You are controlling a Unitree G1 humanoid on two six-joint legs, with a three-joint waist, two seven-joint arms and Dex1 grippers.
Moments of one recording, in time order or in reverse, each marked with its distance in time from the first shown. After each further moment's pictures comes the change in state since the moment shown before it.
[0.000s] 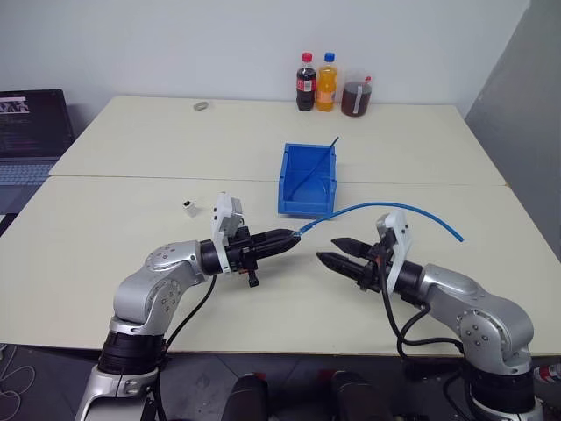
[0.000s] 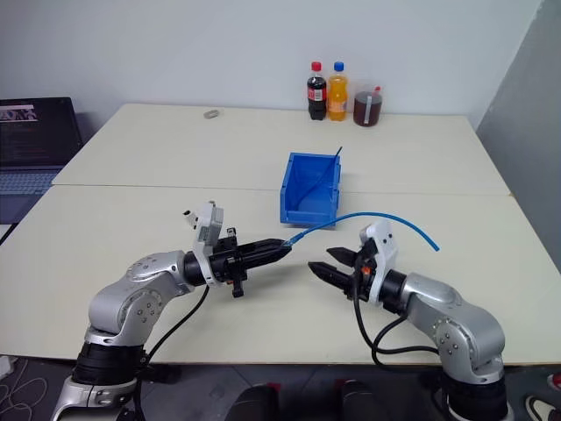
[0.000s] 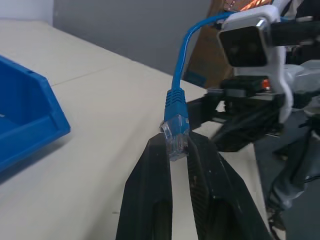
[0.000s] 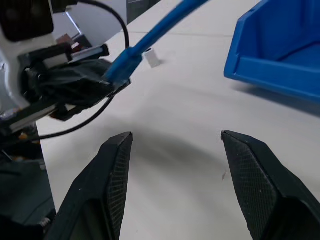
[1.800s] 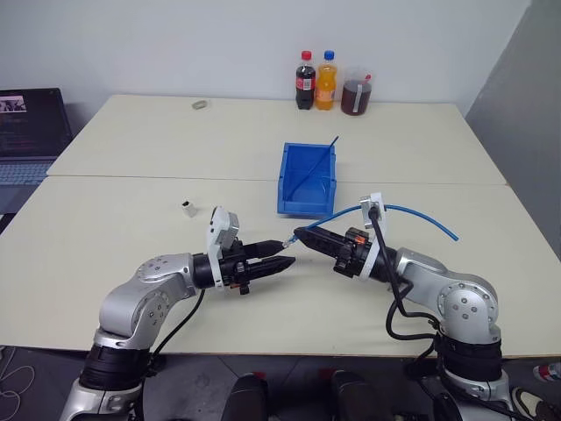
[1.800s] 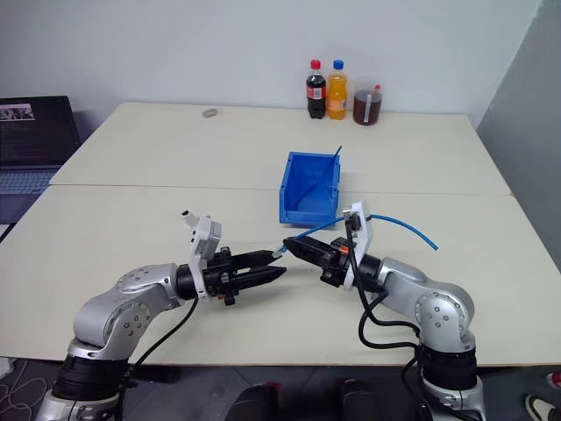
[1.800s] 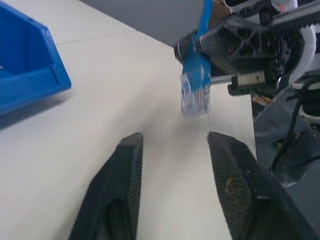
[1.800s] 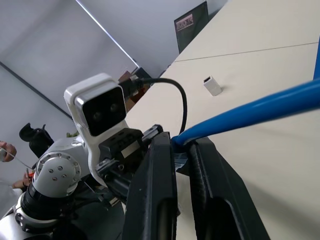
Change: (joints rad) left arm 0.107 0.105 -0.025 -0.033 0.009 0.006 0.002; right arm -0.113 0.107 0.009 0.142 0.332 0.042 -0.159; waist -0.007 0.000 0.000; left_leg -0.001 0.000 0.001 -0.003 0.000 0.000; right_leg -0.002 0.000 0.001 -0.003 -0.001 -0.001
